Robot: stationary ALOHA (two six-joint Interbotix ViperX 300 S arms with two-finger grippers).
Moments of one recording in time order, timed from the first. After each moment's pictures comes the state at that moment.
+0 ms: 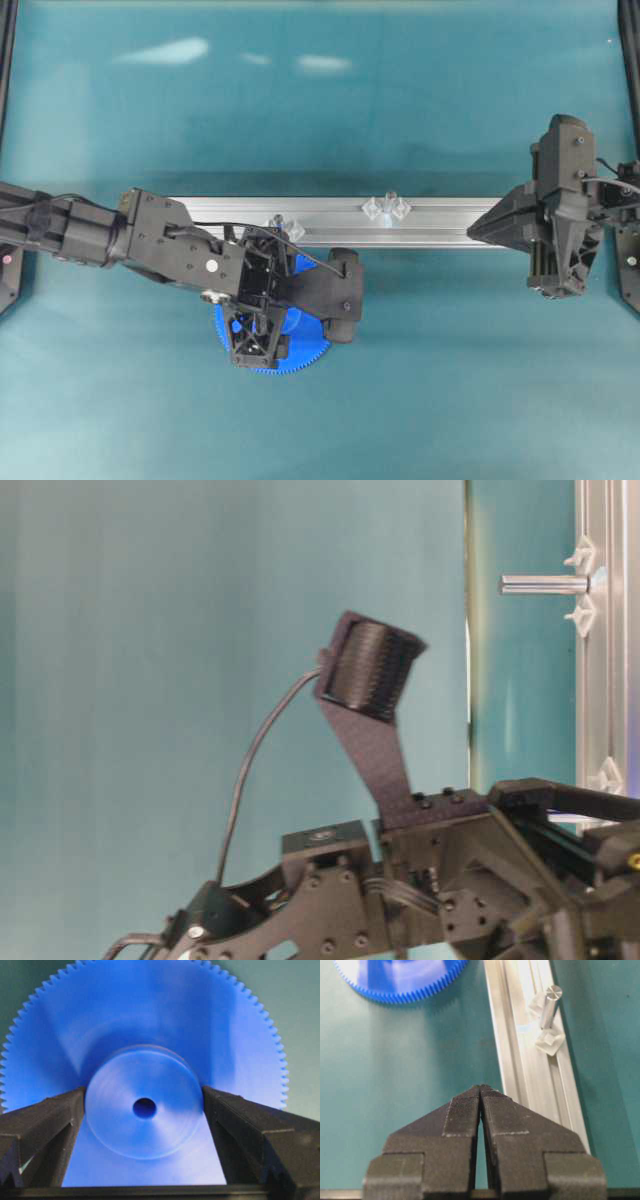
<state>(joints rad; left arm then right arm) -0.14 0.26 0.33 0.02 0.70 -0.06 -0.04 -0.61 1.08 0.06 0.23 0.10</state>
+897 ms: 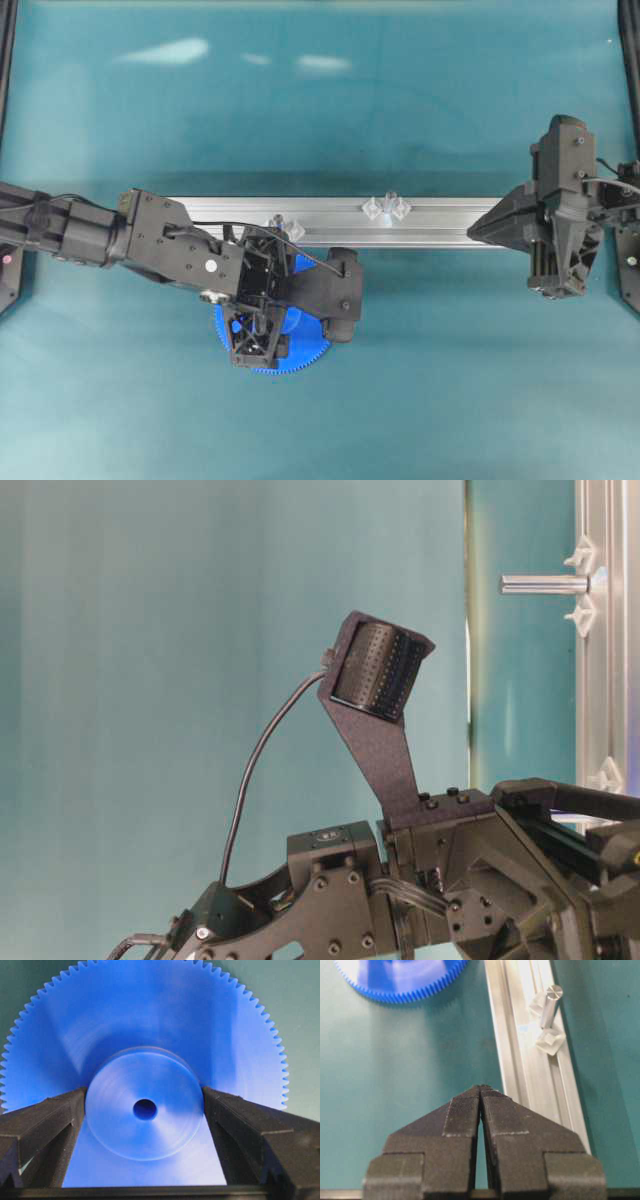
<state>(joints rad) -0.14 0.27 0.33 0.02 0.69 -0.07 -0.04 -0.61 1.08 0.06 0.23 0.10</state>
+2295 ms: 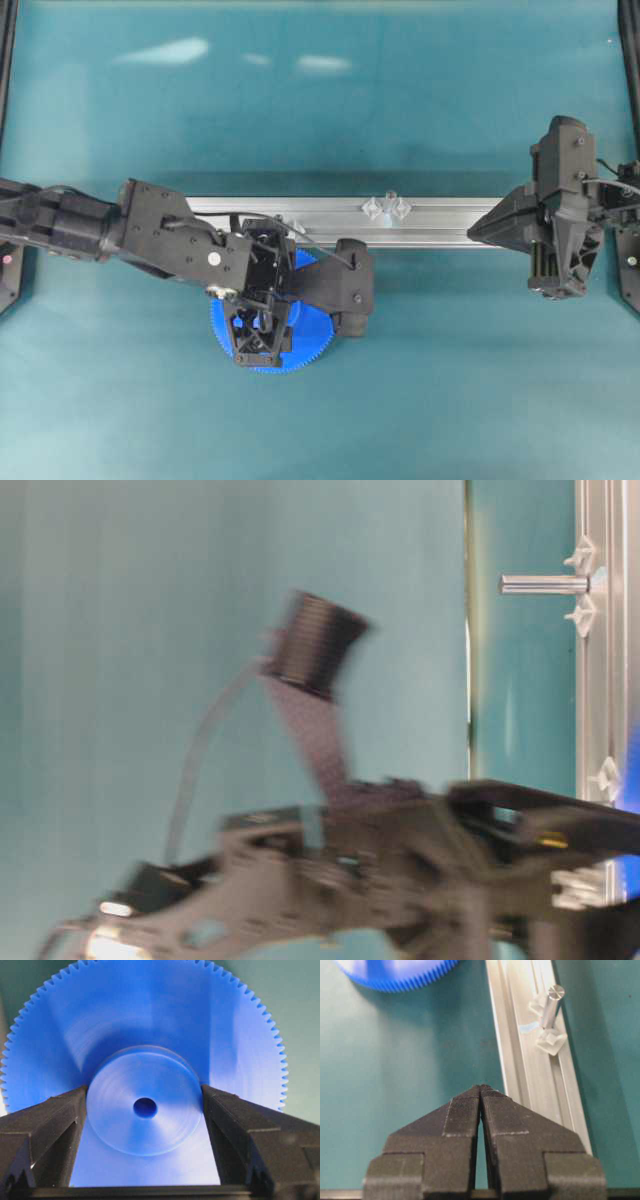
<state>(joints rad) -0.14 0.22 0.23 0.02 0.89 -0.10 -0.04 -0.61 1.08 0.06 0.23 0.10</state>
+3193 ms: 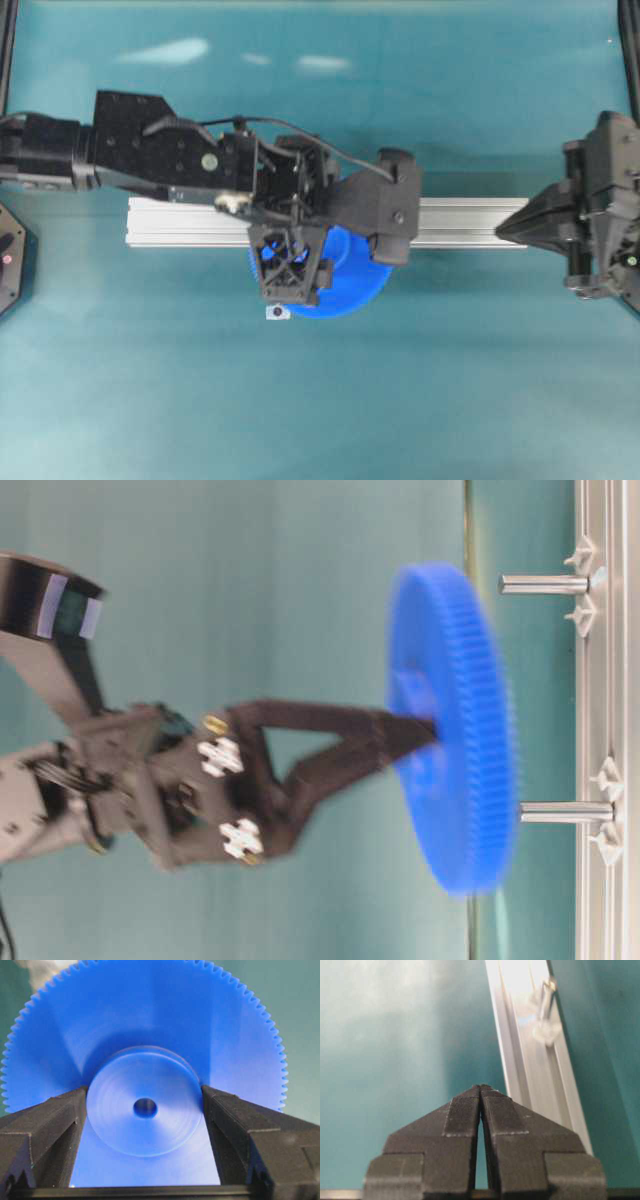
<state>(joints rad) -0.01 0.16 -0.03 0.02 1.03 0.09 -0.04 -0.81 1.16 0.06 0.29 0.13</state>
